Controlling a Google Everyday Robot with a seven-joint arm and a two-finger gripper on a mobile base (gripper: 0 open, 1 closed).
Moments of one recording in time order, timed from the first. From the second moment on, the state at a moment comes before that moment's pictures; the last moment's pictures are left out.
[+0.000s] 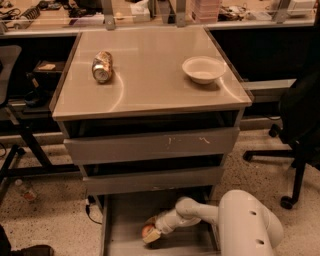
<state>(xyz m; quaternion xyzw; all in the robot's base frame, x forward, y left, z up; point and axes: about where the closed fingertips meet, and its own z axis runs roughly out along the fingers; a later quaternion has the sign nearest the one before) 0.505 0.057 0.136 -0.55 0.73 0.36 0.21</state>
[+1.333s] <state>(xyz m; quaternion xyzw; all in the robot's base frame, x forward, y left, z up) 0.495 0.051 0.214 -0.54 0.74 0.32 0.25</state>
